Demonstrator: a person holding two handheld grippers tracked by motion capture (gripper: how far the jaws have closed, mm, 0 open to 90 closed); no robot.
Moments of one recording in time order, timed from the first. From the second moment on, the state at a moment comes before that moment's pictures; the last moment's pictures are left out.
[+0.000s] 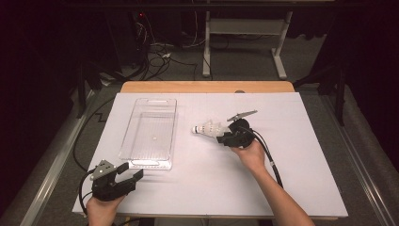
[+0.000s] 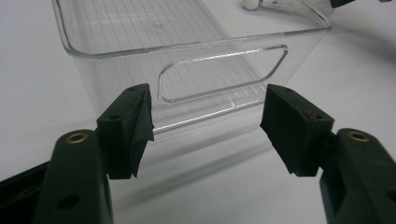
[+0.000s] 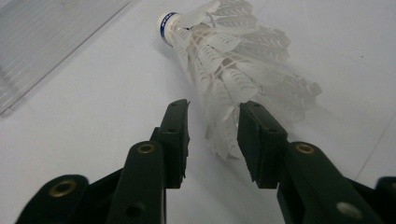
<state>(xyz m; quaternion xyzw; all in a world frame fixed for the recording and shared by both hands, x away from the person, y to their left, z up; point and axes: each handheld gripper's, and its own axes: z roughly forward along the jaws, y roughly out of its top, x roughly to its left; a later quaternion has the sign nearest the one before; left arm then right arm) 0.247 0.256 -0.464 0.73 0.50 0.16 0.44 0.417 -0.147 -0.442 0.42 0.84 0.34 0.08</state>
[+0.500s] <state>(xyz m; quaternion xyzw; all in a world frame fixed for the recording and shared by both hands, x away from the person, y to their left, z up) 0.247 0.256 -0.464 0.73 0.50 0.16 0.44 0.413 -0.149 -0.441 0.41 0.83 0.35 0.11</state>
